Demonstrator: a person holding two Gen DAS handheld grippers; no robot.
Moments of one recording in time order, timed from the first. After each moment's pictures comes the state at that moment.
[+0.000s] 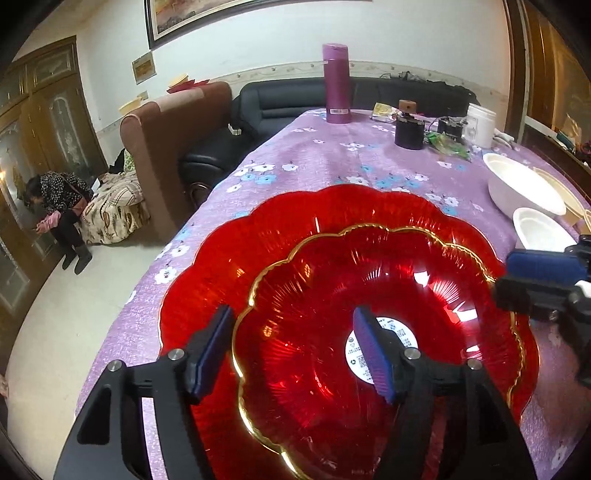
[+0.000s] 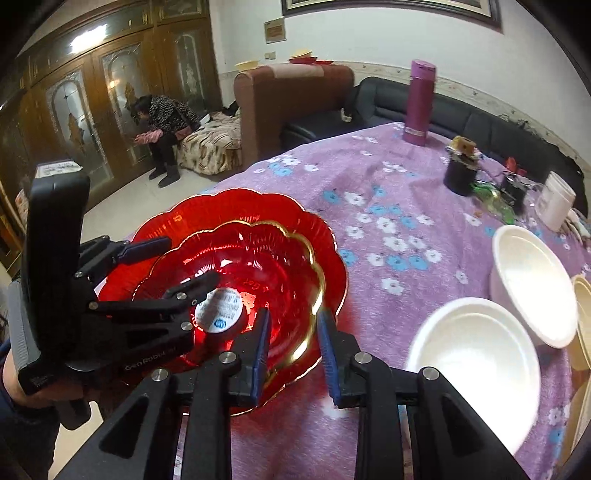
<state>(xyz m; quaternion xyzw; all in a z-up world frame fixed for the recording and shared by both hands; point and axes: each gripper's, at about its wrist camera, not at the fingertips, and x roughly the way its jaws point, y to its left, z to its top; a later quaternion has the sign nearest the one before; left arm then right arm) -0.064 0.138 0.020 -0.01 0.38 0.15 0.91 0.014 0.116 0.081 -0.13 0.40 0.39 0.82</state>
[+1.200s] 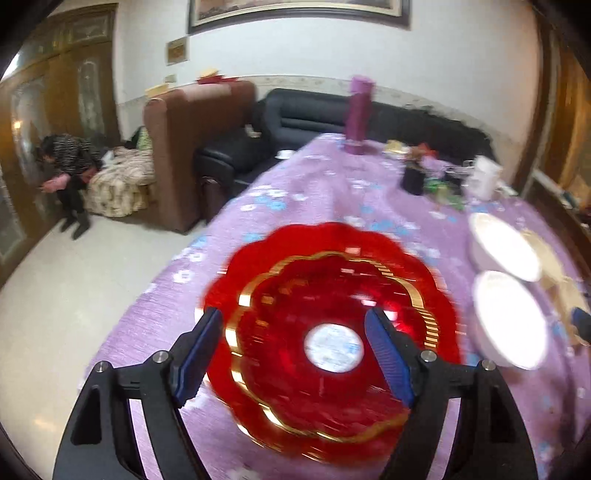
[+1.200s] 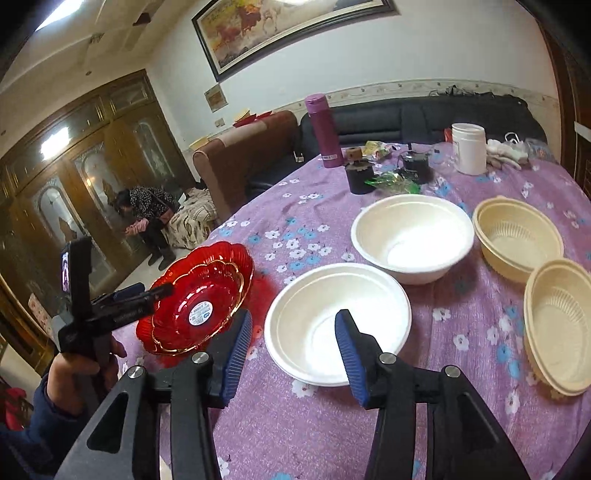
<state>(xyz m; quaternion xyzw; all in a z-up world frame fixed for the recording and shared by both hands) -0.086 0.123 0.067 -0.09 0.35 0.15 0.92 0.017 -0.053 0.121 0.04 0.37 0.35 0.86</state>
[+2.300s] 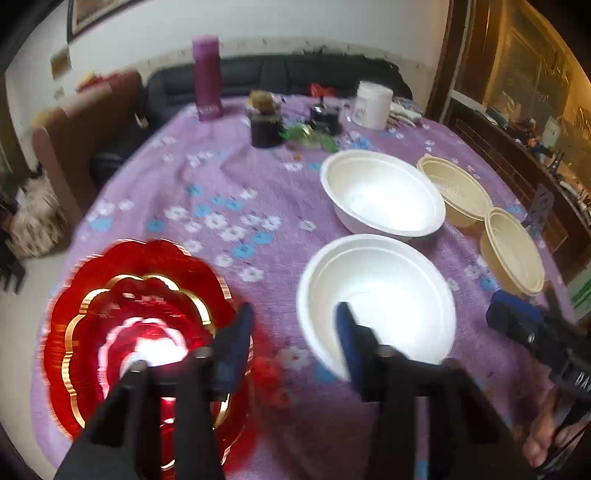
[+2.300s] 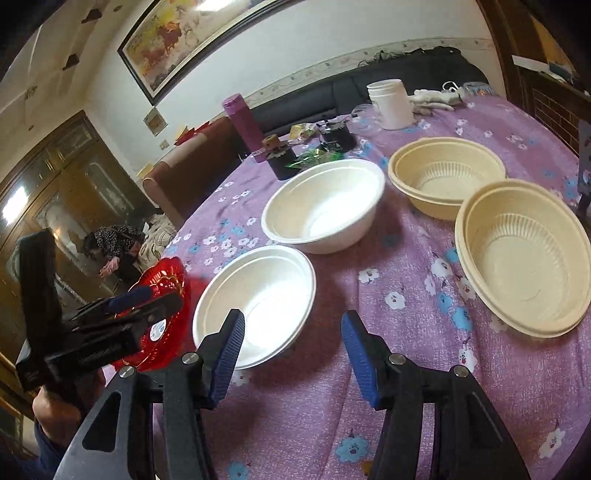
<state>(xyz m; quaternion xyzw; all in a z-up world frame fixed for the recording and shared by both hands) 0.009 0.003 0.065 -0.03 0.45 -0.02 0.89 0.043 -0.113 0.092 0.13 0.42 0.26 0.86</state>
